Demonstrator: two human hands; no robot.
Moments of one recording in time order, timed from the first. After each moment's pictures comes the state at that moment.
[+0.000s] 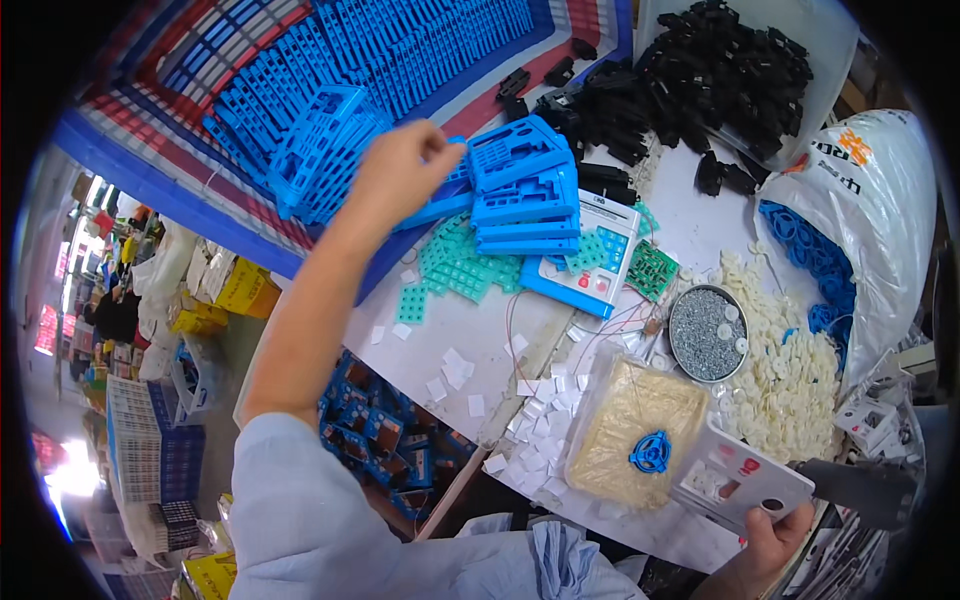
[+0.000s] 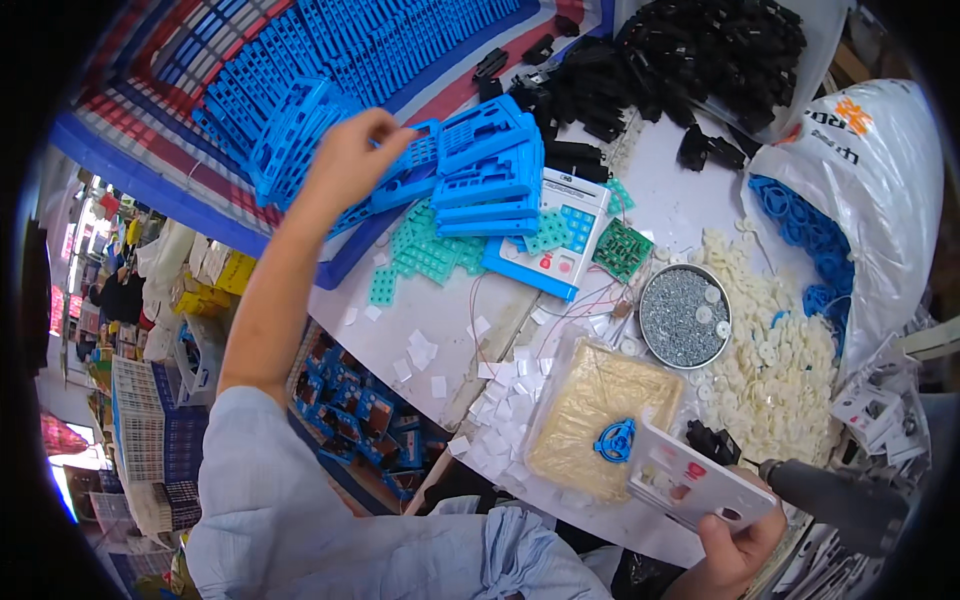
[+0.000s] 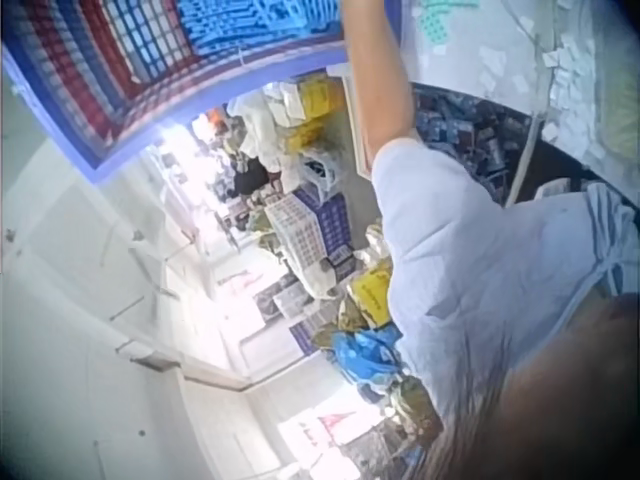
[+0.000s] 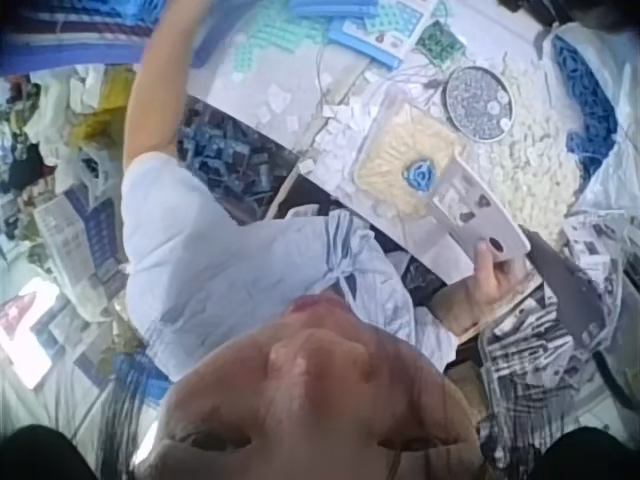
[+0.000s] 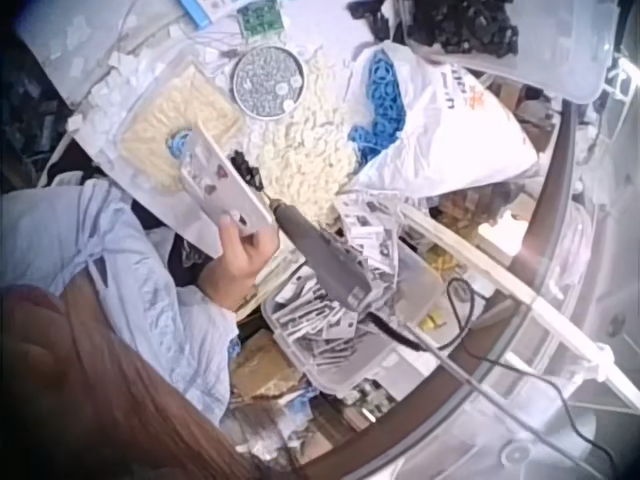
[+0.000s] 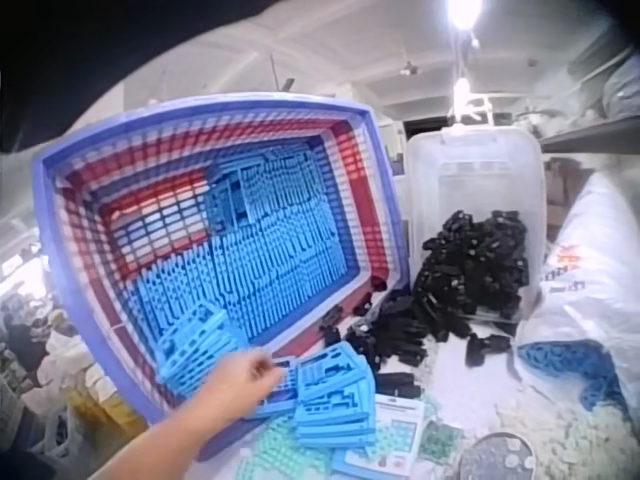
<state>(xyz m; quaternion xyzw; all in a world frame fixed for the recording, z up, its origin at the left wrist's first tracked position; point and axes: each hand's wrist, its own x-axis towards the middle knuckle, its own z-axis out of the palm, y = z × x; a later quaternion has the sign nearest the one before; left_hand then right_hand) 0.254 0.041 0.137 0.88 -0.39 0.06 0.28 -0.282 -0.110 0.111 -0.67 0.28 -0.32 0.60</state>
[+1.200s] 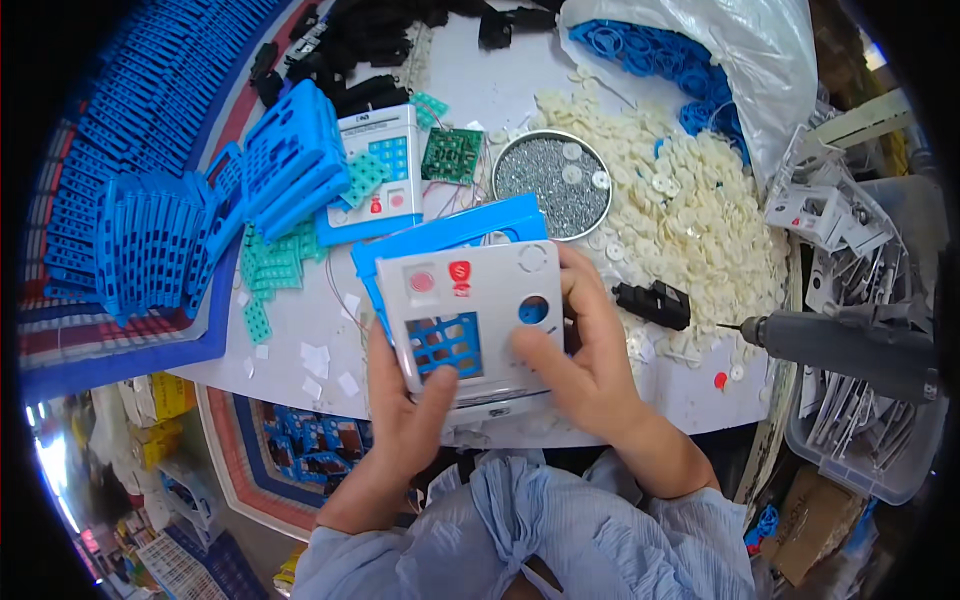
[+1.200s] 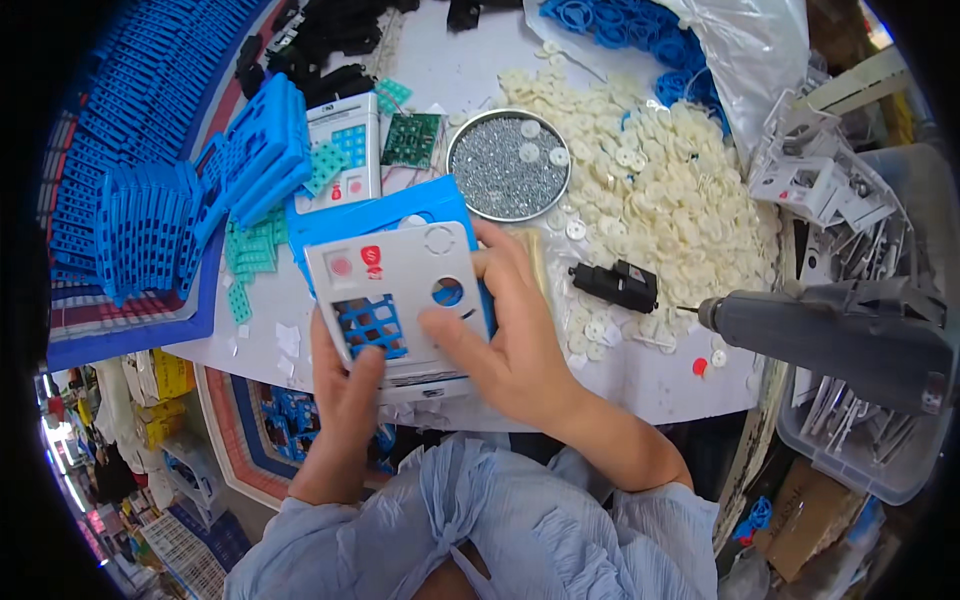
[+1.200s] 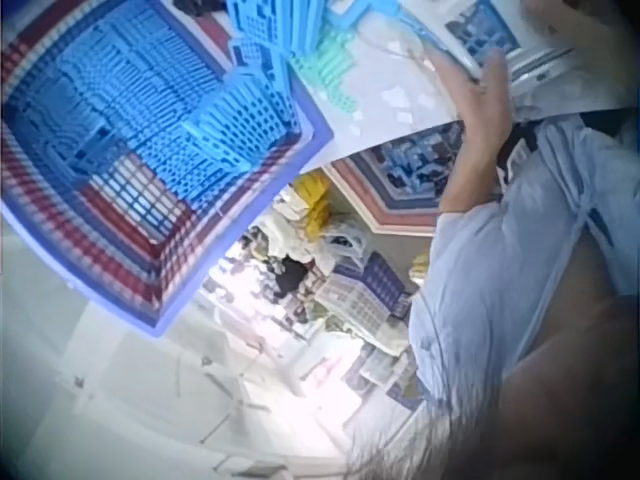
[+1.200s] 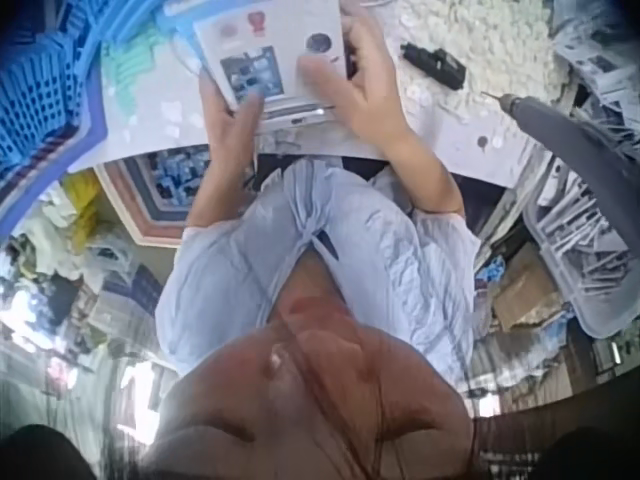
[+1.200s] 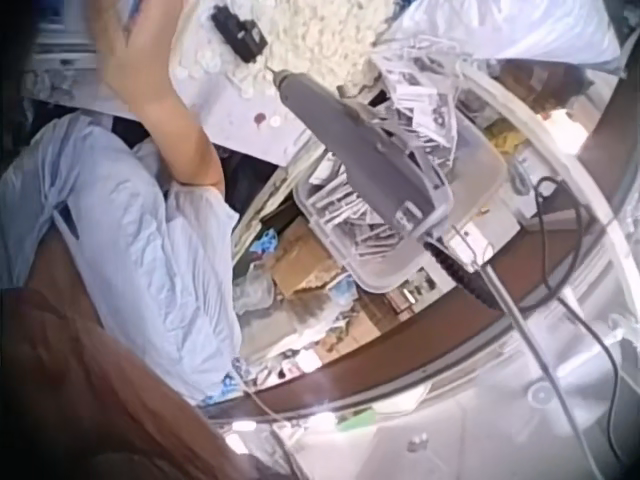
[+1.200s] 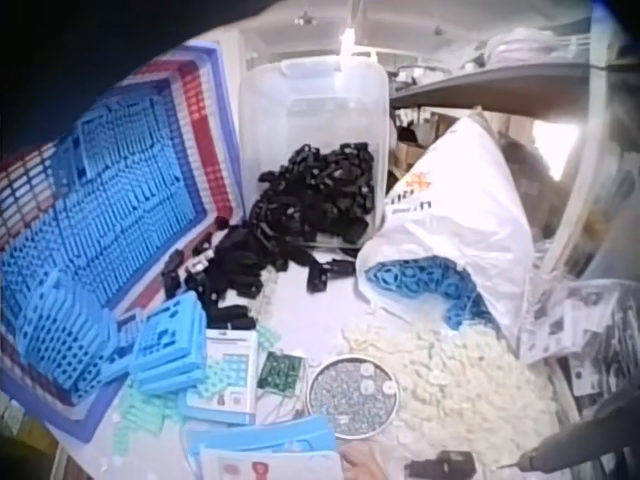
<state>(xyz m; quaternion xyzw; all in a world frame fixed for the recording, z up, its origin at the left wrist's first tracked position) -0.037 0.074 0.045 0.62 -0.31 -0.34 0.64 -0.178 -0.088 0.061 -0.71 0.22 -0.28 0.60</state>
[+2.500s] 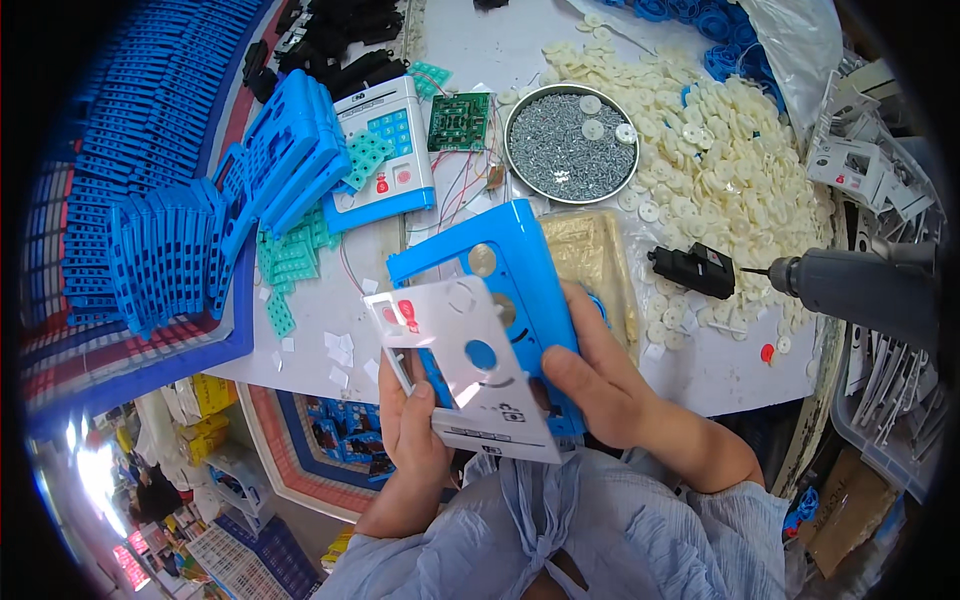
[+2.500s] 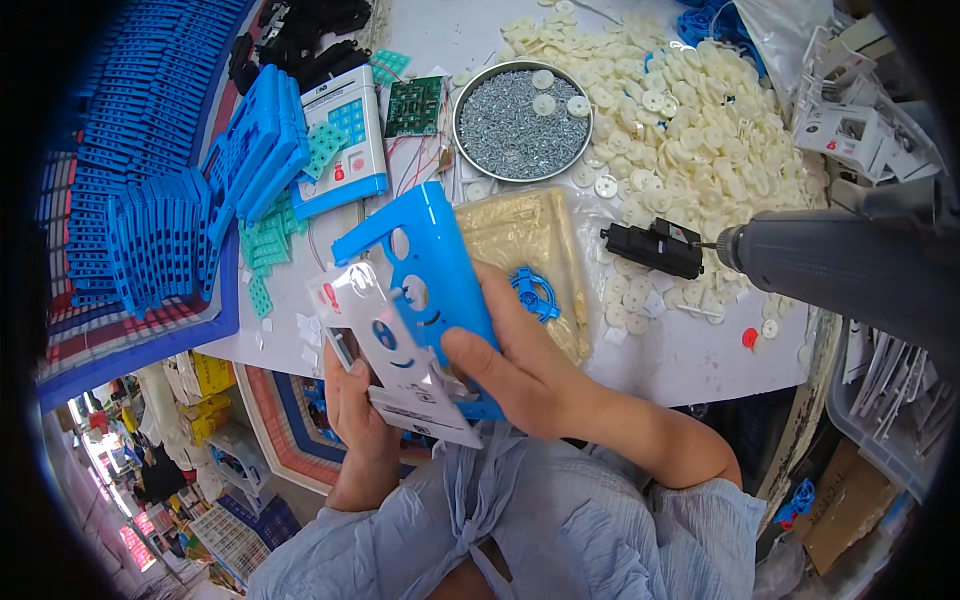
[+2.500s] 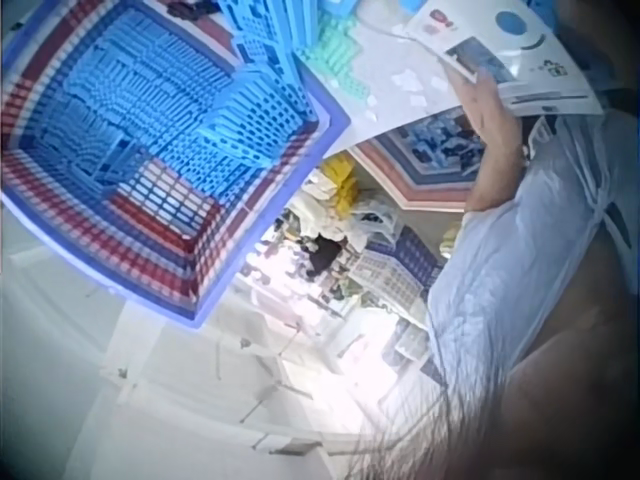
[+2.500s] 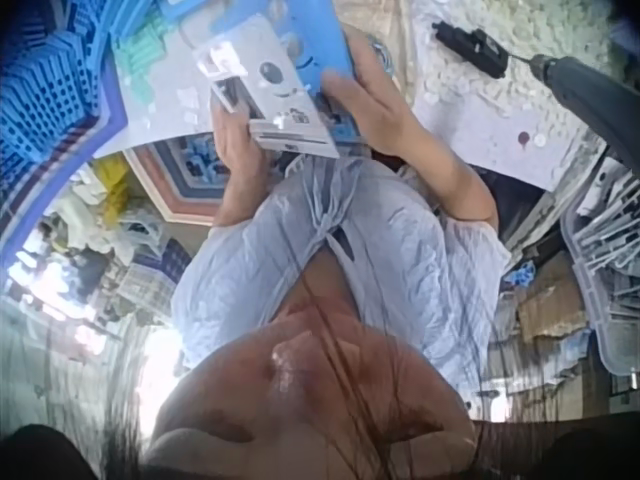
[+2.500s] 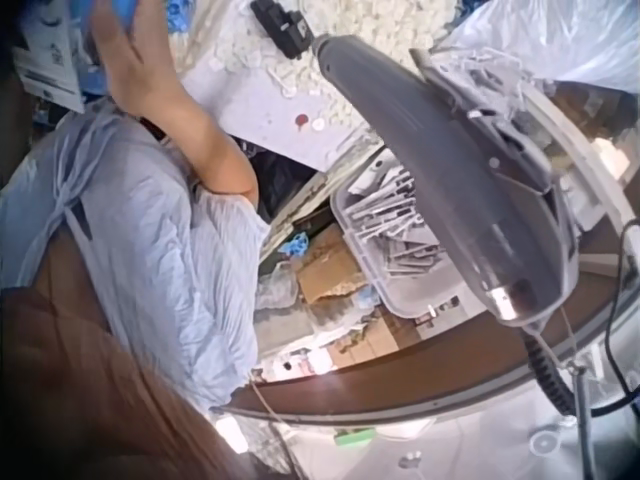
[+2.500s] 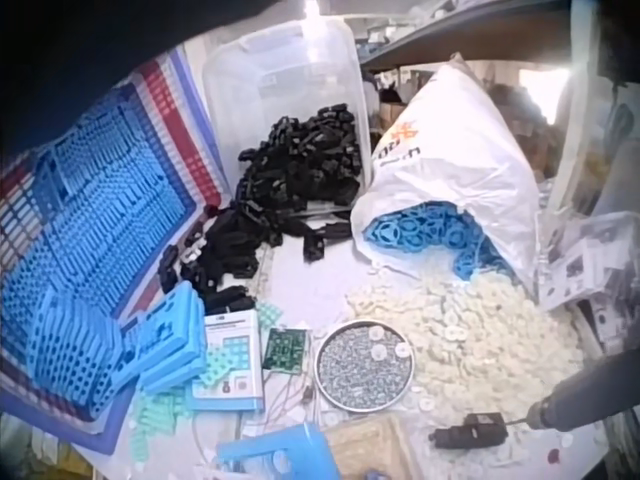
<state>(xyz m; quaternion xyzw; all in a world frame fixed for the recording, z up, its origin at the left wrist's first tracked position) -0.051 0.102 0.041 0.56 -0.14 -0.40 0.71 -0.191 -0.063 0.057 -0.46 0.20 -0.13 0.86</state>
